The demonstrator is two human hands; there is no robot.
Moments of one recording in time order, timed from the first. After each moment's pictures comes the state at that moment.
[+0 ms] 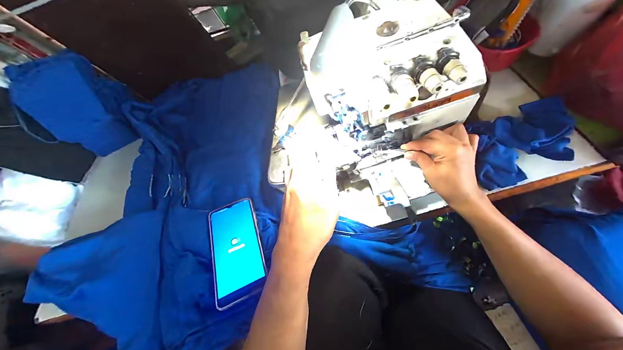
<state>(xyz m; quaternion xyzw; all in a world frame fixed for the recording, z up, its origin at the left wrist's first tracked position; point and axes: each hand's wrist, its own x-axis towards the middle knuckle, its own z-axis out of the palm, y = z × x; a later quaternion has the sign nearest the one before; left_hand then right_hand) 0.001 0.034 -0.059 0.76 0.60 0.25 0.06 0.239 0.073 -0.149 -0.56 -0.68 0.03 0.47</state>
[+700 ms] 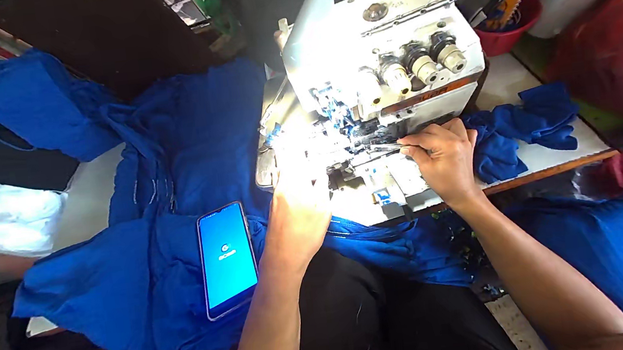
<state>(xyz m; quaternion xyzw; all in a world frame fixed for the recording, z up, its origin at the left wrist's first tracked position) 0.000 0.033 -0.057 0.75 0.62 0.23 0.08 0.238 0.072 -0.155 -0.58 -0.66 0.02 0.47</state>
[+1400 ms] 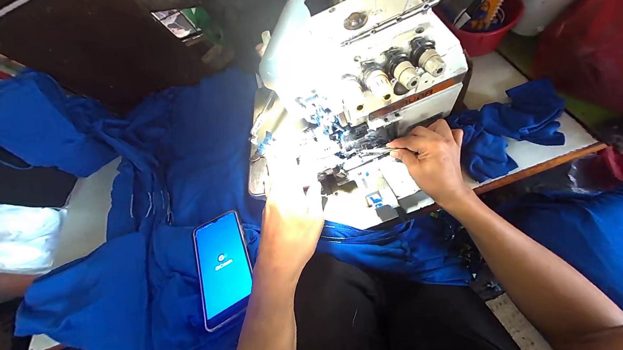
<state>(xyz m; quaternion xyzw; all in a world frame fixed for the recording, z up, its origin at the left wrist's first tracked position) -0.001 0.033 -0.059 0.74 0.62 0.23 0.09 0.237 0.074 -0.155 -0.58 -0.67 0.03 0.46</state>
